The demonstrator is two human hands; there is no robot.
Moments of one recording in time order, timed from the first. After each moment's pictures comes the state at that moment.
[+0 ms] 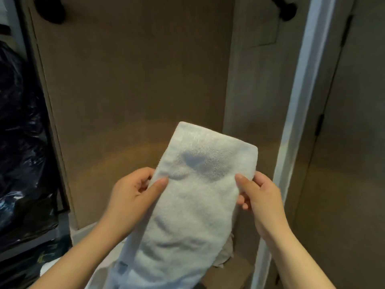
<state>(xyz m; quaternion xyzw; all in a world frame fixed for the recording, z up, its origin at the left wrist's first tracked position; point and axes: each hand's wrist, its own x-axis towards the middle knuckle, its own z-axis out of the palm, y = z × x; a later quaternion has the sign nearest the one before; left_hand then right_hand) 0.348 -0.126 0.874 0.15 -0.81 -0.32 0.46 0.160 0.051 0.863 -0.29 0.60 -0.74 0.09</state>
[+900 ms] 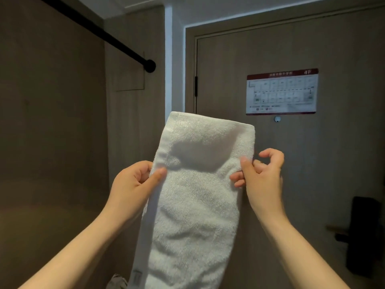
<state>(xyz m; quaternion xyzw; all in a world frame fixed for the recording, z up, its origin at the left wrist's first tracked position) 0.065 0.051 0.965 -0.08 -0.81 -0.35 0.47 -0.003 0.290 0.973 -0.22 0.58 -0.71 -0.32</state>
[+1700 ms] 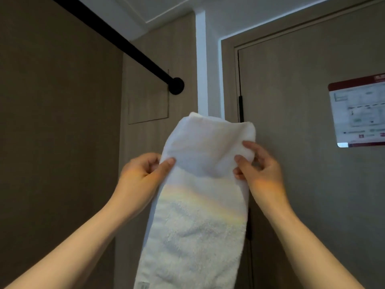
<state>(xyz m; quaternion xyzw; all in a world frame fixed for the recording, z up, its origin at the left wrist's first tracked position) -0.184 -0.121 1.078 -0.10 -0.77 -0.35 0.52 -0.300 0.089 1.070 -0.34 0.52 -0.74 -0.27</state>
